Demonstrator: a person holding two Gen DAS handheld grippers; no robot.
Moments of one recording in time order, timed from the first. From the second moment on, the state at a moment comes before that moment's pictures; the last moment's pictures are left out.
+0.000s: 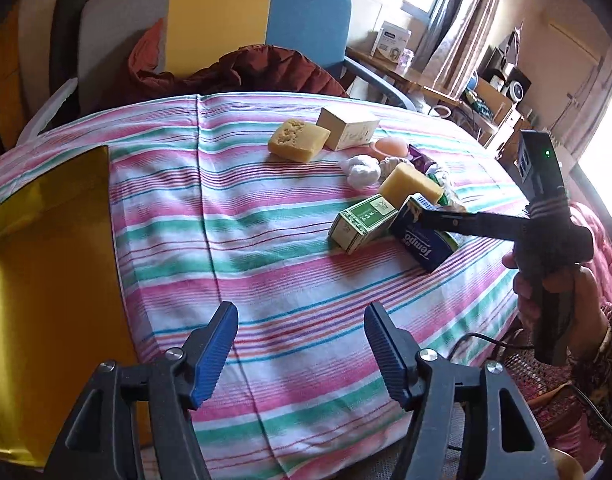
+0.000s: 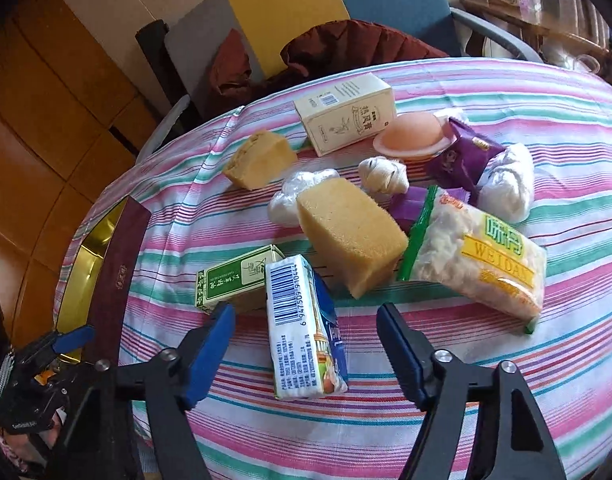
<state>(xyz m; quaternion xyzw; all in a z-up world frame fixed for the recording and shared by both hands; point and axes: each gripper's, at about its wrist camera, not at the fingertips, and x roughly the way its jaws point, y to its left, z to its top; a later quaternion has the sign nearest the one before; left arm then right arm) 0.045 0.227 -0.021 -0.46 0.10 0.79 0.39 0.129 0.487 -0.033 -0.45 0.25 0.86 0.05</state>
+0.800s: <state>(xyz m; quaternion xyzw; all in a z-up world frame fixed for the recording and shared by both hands) 0.021 0.338 -0.054 -0.44 0.20 0.77 0.42 0.131 0.500 -0.038 -0.49 0.17 0.84 0.14</state>
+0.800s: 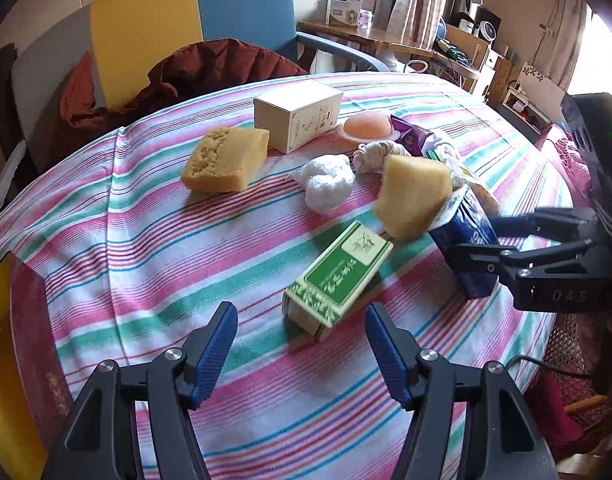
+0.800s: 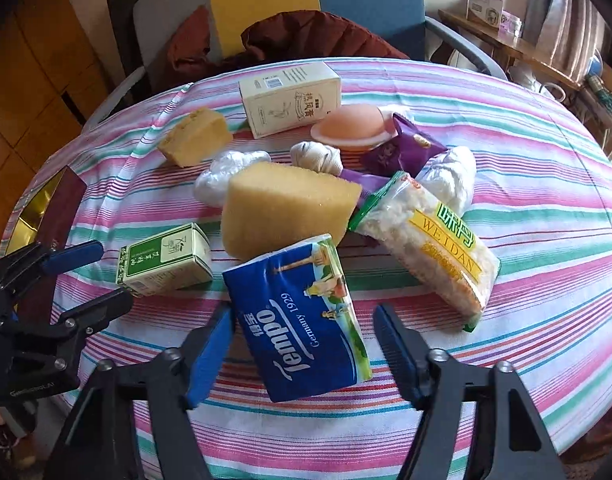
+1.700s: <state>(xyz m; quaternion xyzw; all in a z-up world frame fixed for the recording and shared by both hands) 0.030 0.326 -0.073 -0.43 0.18 0.77 0.43 0.125 0.475 -0.055 -0.53 0.19 0.83 0.06</state>
